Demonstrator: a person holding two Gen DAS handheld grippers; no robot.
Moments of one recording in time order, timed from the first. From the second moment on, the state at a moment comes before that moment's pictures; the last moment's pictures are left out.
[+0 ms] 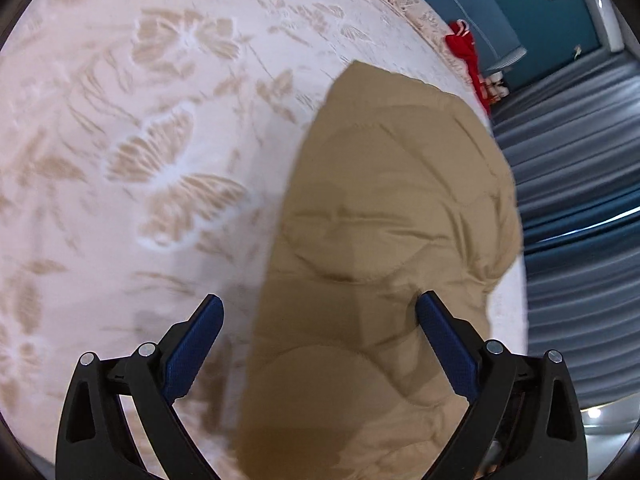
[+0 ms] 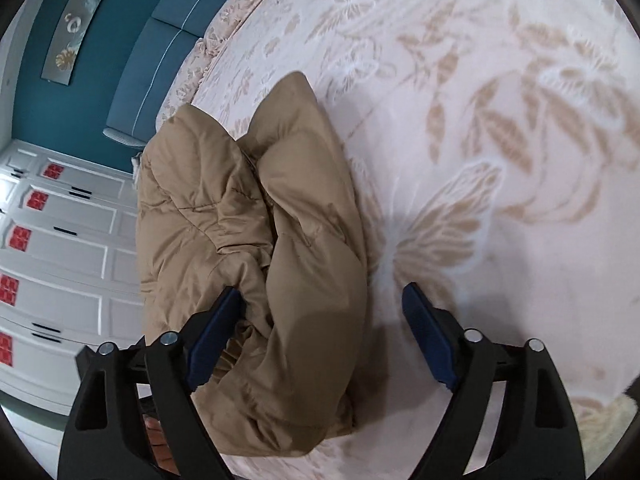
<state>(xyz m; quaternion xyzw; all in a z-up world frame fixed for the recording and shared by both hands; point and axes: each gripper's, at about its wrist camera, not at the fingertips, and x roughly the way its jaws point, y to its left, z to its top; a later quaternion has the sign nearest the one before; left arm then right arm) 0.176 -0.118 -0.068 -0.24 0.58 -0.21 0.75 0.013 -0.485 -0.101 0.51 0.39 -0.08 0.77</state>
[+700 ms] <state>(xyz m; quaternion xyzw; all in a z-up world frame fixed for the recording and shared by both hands) 0.220 -0.124 -0.010 -0.16 0.46 -0.31 0.82 0.133 -0.409 -0.060 0.40 0.36 0.01 0.84</state>
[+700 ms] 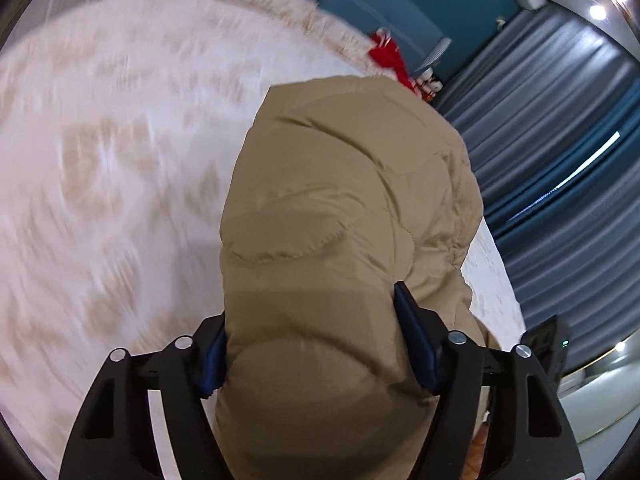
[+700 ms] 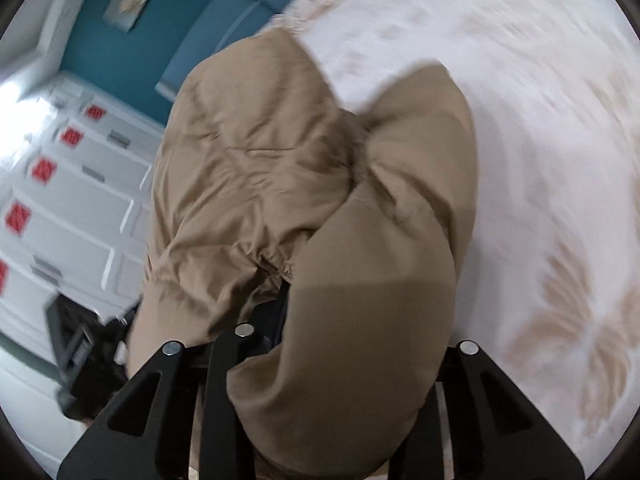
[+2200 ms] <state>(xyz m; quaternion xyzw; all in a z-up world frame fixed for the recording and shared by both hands) 0.315 0.026 0.005 0.05 0.39 -0.06 0.92 0.257 -0.221 -0.004 0.16 0.37 0.00 0.92</state>
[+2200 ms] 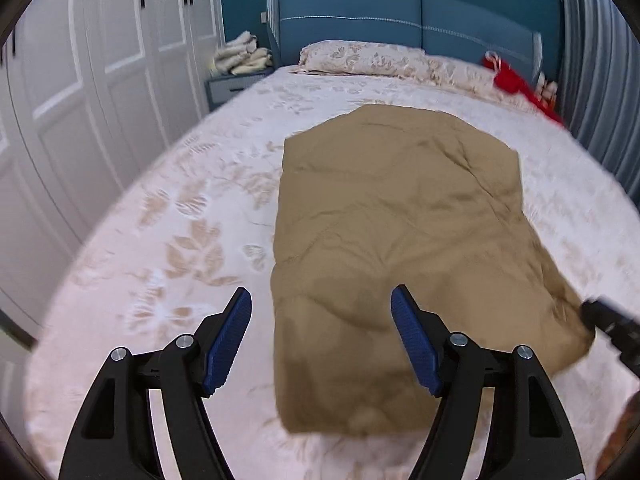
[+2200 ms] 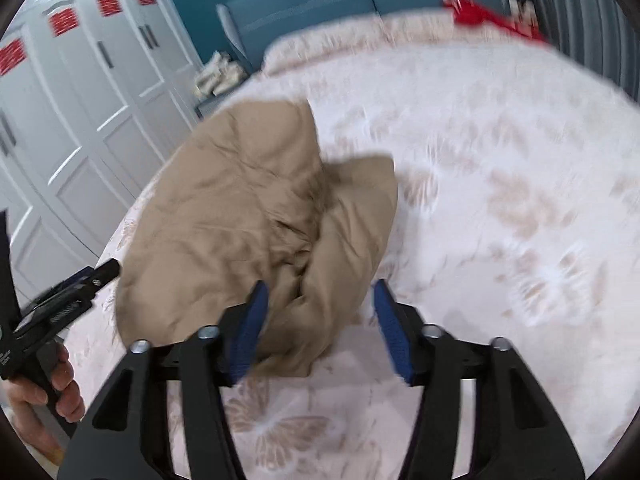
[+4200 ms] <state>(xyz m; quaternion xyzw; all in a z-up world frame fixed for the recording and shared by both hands) 0.100 -0.001 0.008 0.02 0.41 -0.02 0.91 0.060 -0.167 0.020 0.11 0.40 -0.06 0.91</state>
